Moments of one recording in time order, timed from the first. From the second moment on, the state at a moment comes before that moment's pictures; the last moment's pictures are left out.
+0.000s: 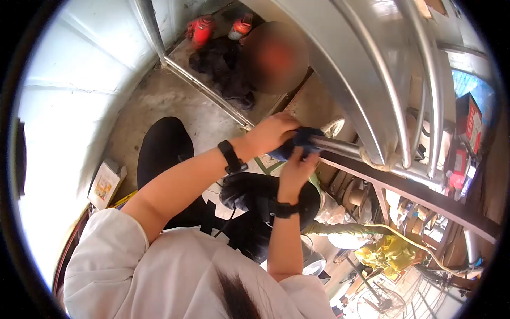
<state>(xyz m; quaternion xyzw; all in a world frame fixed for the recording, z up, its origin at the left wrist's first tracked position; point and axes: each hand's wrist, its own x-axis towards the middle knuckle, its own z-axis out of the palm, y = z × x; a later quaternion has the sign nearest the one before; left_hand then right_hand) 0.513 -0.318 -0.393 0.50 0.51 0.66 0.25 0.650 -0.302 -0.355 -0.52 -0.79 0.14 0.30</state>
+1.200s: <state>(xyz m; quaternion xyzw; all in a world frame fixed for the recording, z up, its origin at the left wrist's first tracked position) 0.294 -0.512 -0.263 0.31 0.68 0.66 -0.01 0.337 -0.382 -0.362 -0.09 -0.71 0.69 0.13</state>
